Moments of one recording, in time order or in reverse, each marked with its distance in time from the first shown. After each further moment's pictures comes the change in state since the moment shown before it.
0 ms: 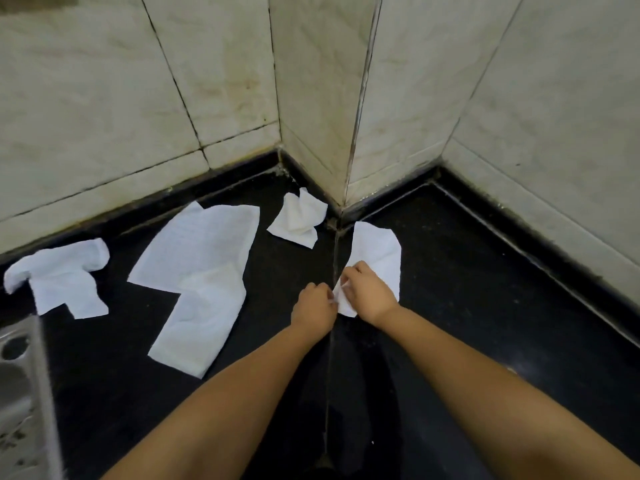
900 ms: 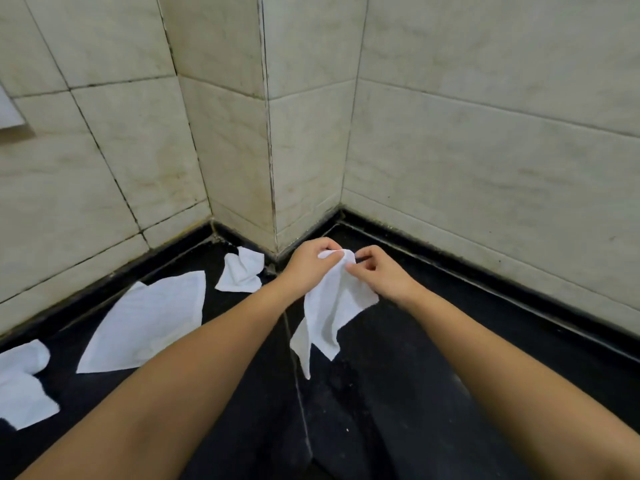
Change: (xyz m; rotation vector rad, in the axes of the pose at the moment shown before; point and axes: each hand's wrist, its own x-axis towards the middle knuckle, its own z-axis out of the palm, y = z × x) left_hand -0.057 0.131 -0.091 -0.363 -0.041 0.670; right_hand -0.132 -0.016 -0.136 0.648 0.403 0.292
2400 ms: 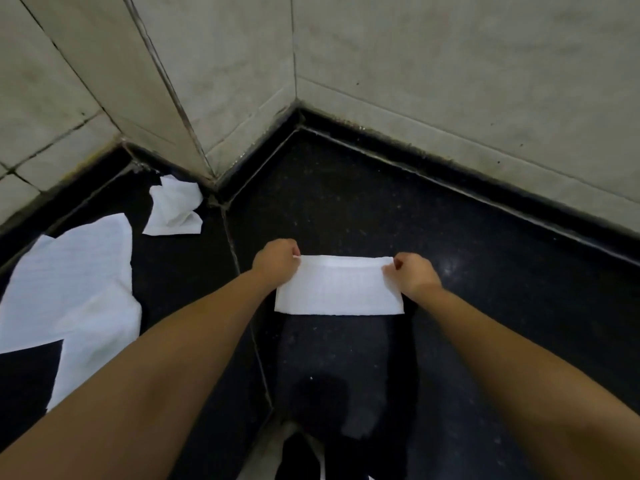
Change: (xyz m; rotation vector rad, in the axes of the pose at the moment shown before) left_hand 0.021 -0.131 0.107 0.673 -0.279 -0.367; right_hand -0.012 0.193 -0.022 -0.399 0.069 0.534
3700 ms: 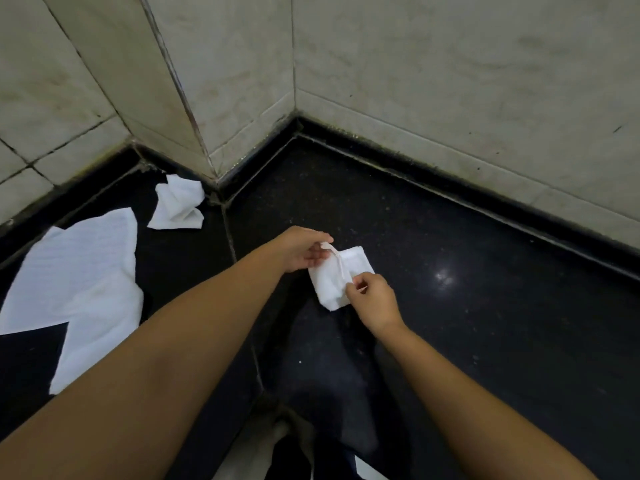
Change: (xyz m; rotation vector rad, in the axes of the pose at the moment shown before) left_hand -0.035 0.066 -0.030 -1.074 -0.342 -0.345; right_hand -0.085 -0.020 0.036 0.333 0.056 -0.138
